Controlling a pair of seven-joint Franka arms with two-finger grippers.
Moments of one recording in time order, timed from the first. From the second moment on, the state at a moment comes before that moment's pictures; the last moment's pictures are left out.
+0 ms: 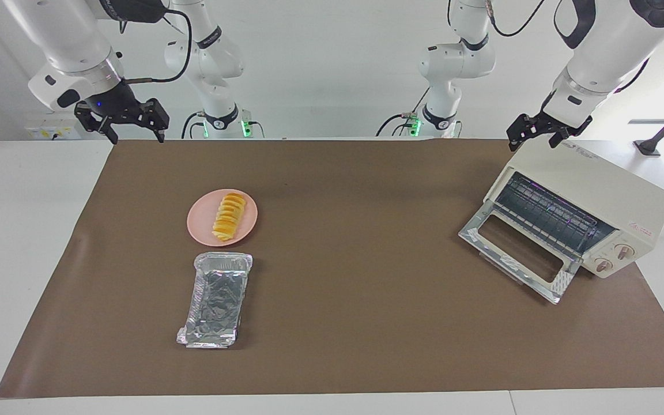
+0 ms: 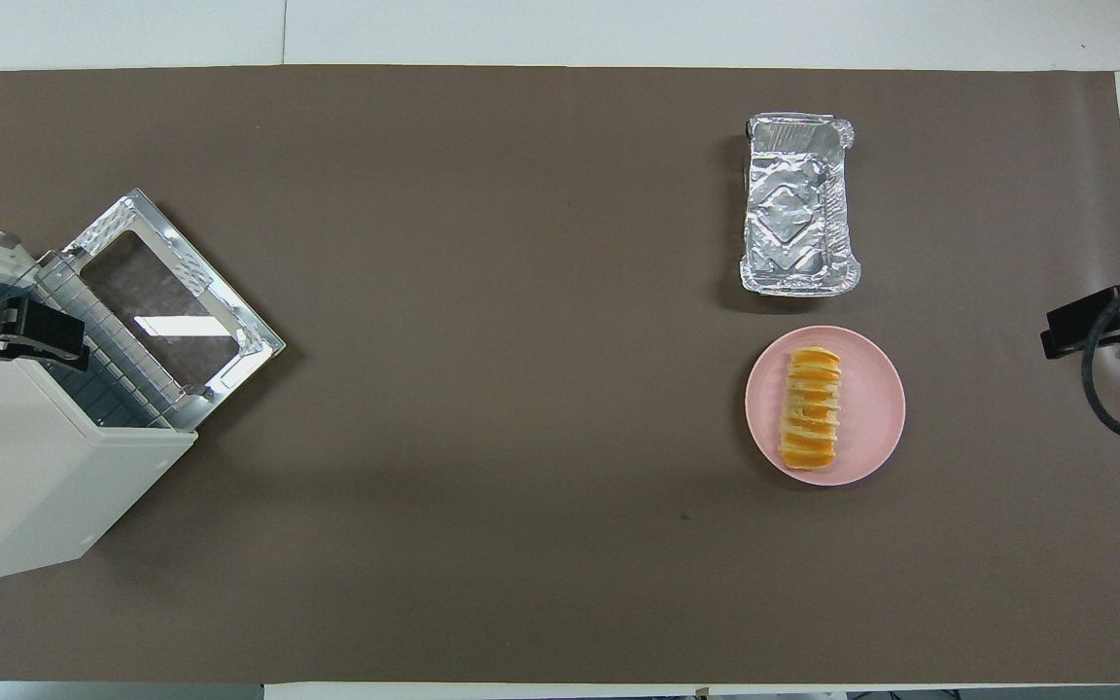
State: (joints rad) left arm -0.03 -0.05 -0.04 -1.64 0.03 1.43 -0.05; right arm -0.11 -0.02 0.10 -1.55 -0.03 1.39 -0.06
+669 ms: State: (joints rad) left arm -0.03 -0.05 -0.04 -1.64 0.03 1.43 -0.05; right arm -0.10 -0.05 0.11 -1.64 -0.03 1.47 -0.07
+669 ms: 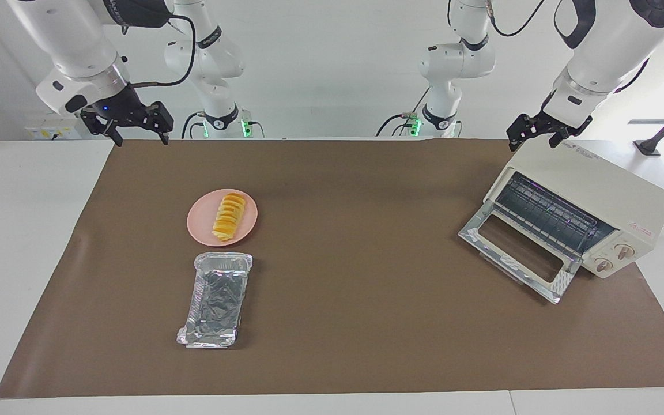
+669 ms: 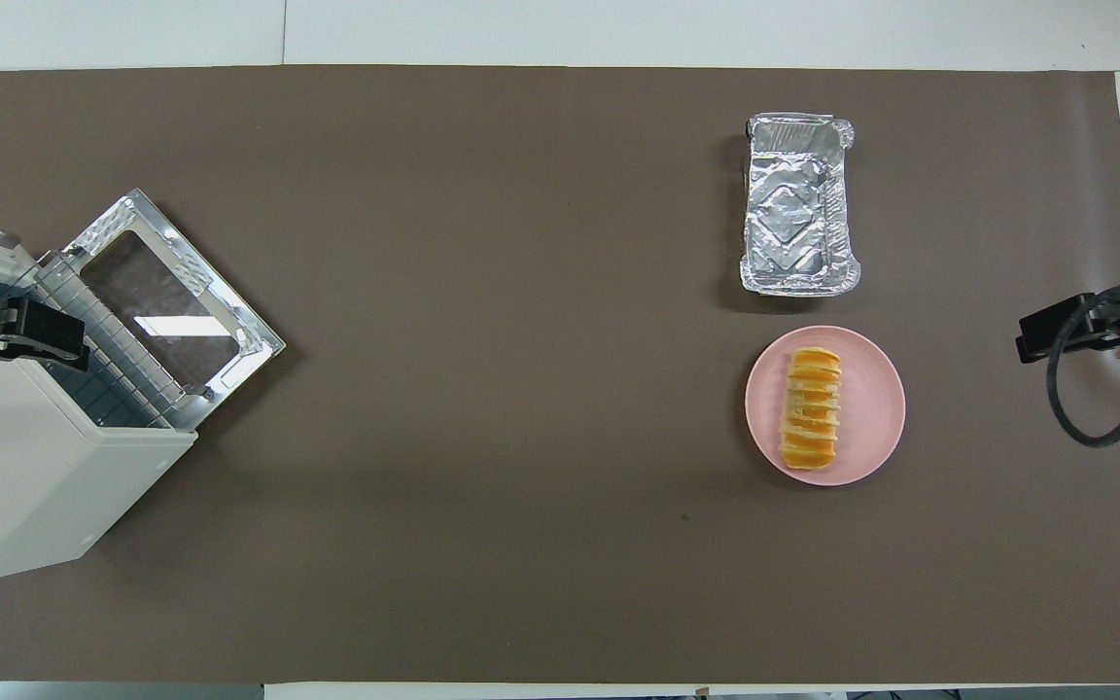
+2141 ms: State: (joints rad) left arm -0.03 -0.05 -0.04 -1.64 0.03 1.43 -0.05; right arm 0.07 0.10 0.11 -2.31 -0.02 2.44 0.08
